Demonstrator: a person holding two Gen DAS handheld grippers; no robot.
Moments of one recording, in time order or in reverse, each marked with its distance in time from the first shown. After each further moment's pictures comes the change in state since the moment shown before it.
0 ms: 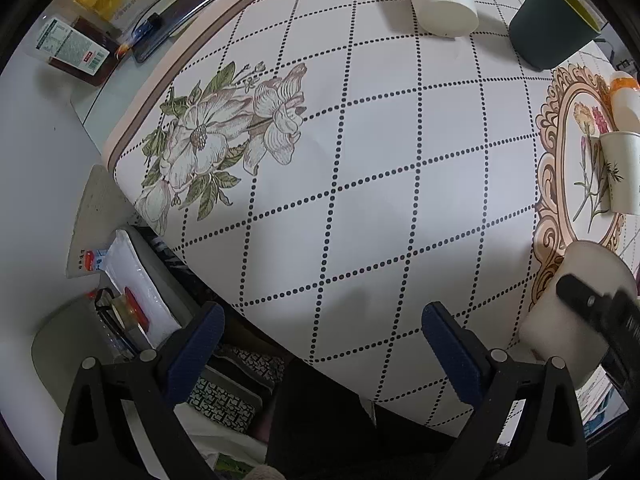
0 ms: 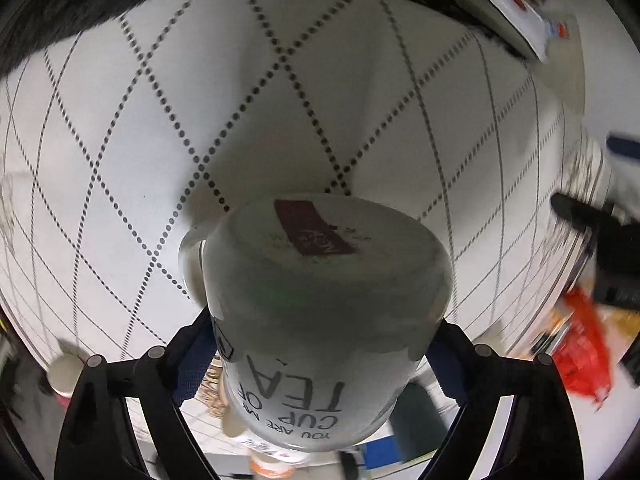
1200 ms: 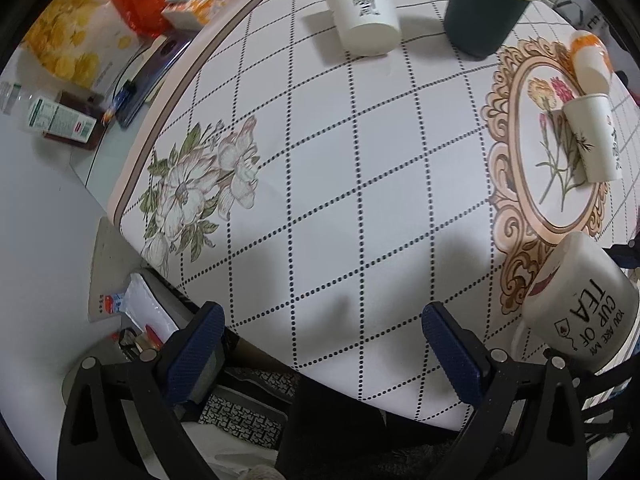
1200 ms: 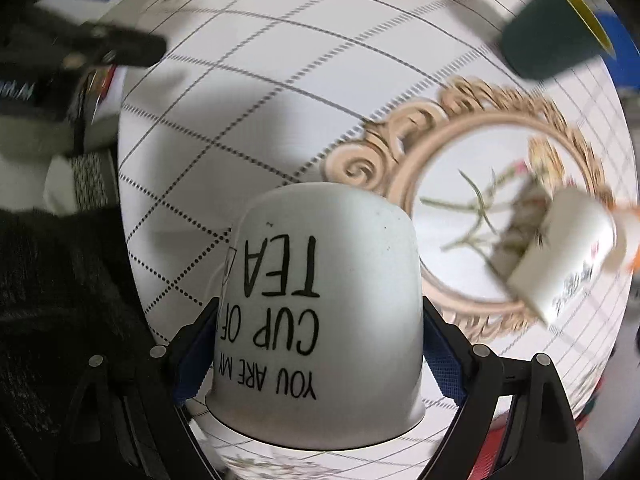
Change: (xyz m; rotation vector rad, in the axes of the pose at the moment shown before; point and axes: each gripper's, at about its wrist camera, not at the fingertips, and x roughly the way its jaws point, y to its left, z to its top) left arm -0.038 -0.054 0.004 0.162 -0.064 0.055; right arm 0.053 -0.083 -0.148 1.673 -0.155 0.718
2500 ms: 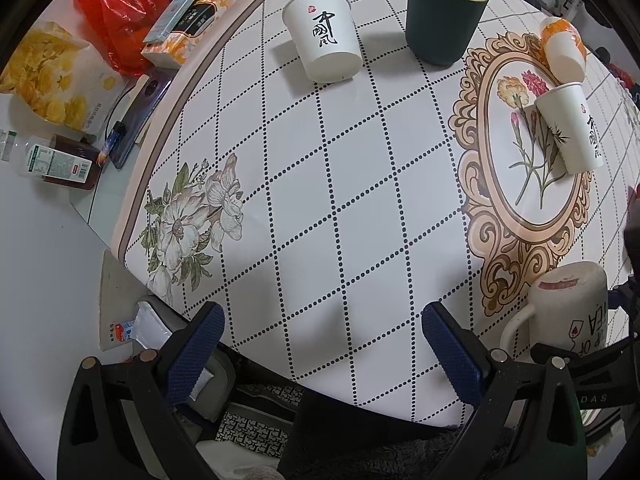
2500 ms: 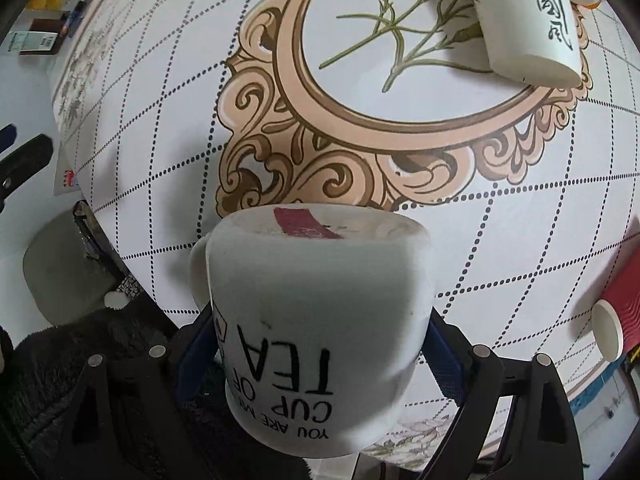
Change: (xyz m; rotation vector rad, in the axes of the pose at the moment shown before) left arm -0.018 -0.015 0.009 0.083 -0.045 0.012; right arm 0.037 -0.045 -0.070 0.611 0.086 0.274
